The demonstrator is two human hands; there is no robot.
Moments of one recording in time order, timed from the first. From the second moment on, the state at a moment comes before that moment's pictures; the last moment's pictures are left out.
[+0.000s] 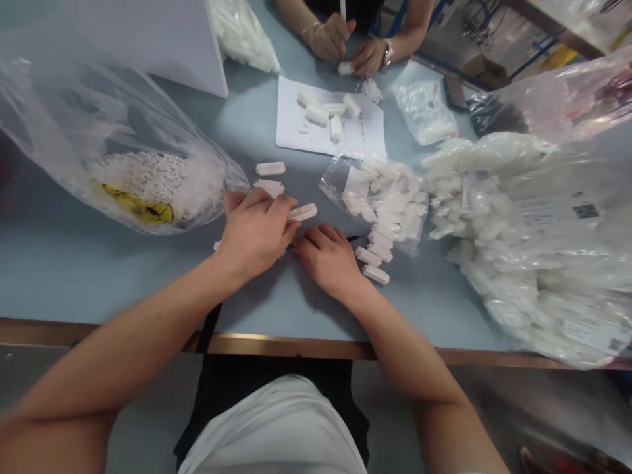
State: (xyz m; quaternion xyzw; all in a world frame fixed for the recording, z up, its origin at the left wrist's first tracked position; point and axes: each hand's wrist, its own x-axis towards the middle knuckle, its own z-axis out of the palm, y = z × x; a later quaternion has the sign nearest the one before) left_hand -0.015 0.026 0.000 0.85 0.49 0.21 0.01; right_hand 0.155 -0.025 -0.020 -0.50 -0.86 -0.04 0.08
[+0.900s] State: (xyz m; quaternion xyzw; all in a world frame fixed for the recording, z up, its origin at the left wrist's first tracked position) left_hand -0.005 0.005 -0.012 0.95 0.29 0.14 -0.02; right_hand 0.211 -0.040 0.005 -0.49 -0.86 0.06 0.12
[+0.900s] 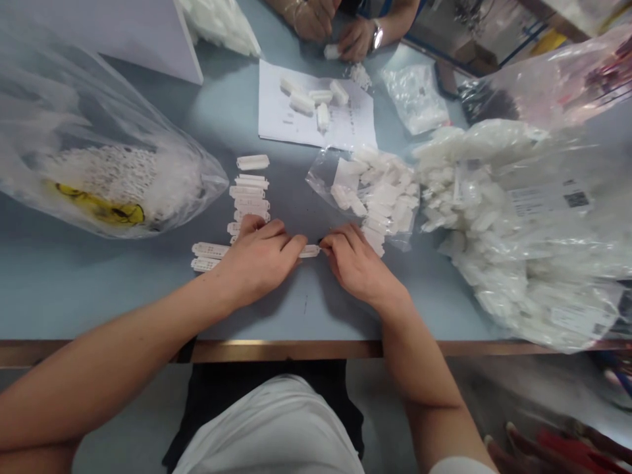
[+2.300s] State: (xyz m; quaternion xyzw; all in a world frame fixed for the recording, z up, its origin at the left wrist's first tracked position) left_hand -0.003 0.002 -0.014 0.94 0.30 0.16 -0.01; right_hand 0.206 -0.042 0.000 -0.47 -0.88 0.01 0.10
